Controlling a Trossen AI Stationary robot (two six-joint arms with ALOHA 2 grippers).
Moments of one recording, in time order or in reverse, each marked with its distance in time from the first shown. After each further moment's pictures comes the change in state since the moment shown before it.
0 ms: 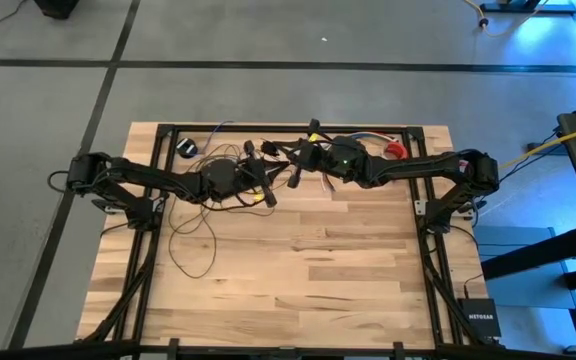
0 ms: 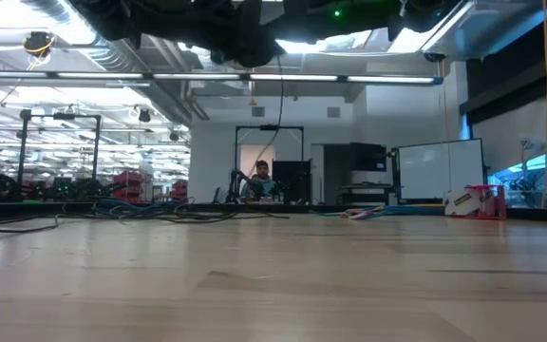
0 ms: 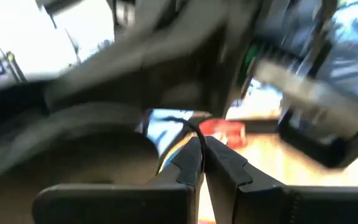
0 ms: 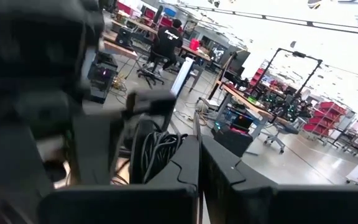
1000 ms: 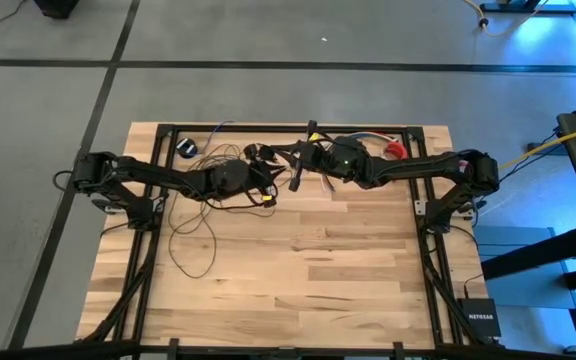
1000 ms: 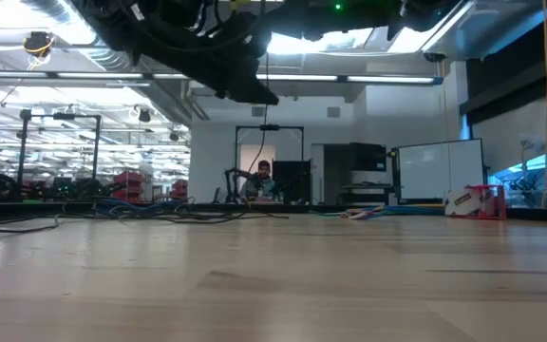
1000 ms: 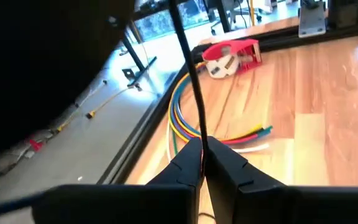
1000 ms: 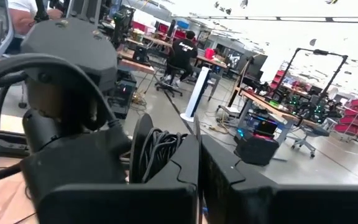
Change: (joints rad) left arm 0.054 0.051 0.000 -0.236 -0.022 0.051; right arm 0.001 -0.001 0.001 0.019 -0.072 0.103
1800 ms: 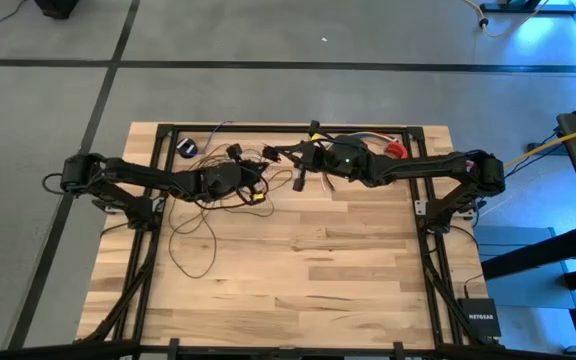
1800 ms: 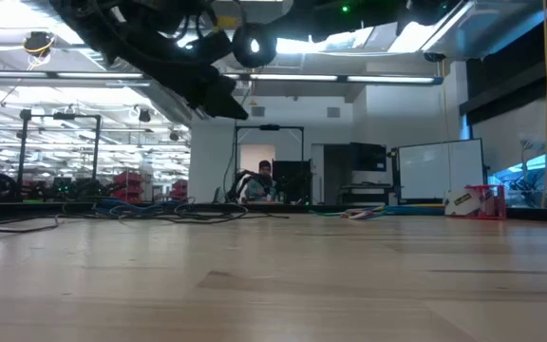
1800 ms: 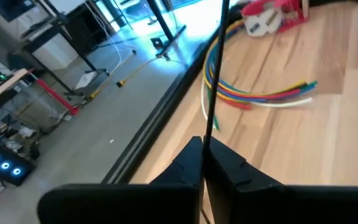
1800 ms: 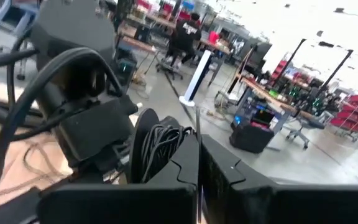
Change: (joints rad) left arm 0.016 -0.102 -0.102 -0.110 -0.158 -0.050; right arm 0.000 -0.050 -0.002 -0.126 0.000 -0.058
